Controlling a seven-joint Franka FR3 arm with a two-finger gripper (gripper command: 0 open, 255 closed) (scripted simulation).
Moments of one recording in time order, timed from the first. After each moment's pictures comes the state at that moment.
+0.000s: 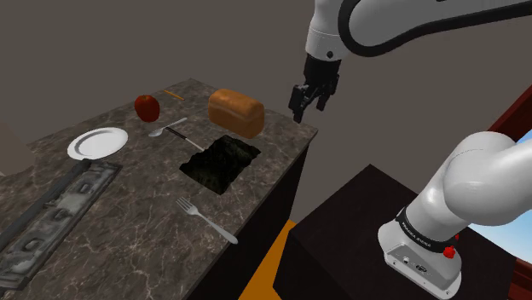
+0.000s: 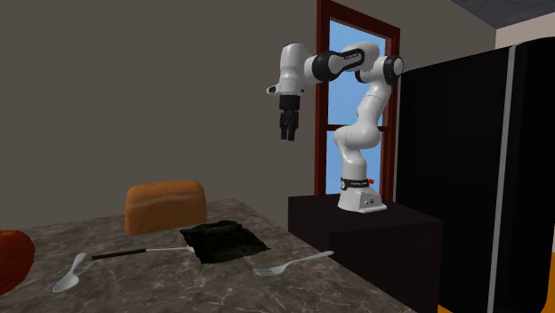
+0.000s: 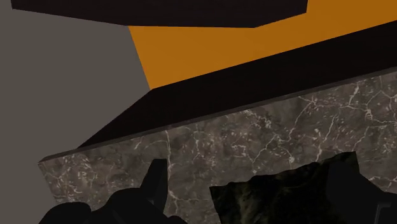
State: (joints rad) arm 0.13 -0.57 0.21 -2.50 0.06 1.97 0.27
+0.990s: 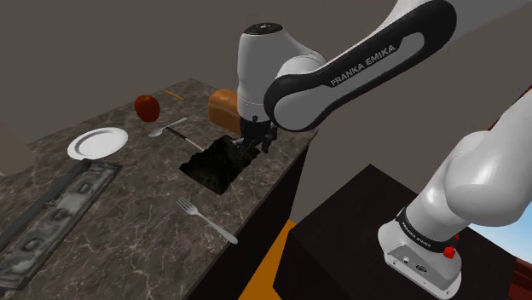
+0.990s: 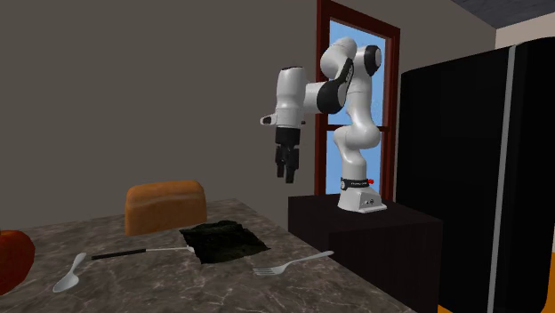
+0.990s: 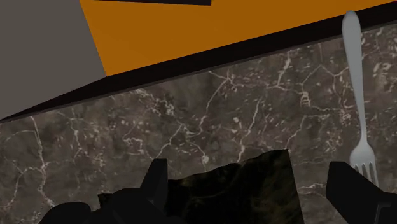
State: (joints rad) arm 0.17 -0.09 0.43 -2.38 -0.02 2.34 0.57
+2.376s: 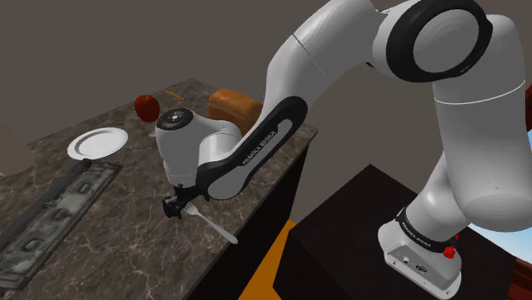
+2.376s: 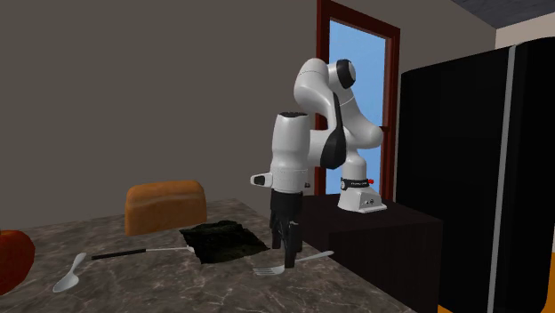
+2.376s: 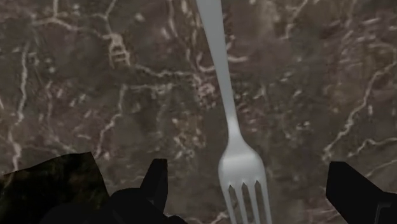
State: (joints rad) arm 0.42 0.62 0.37 -1.86 -0.42 2.48 0.98
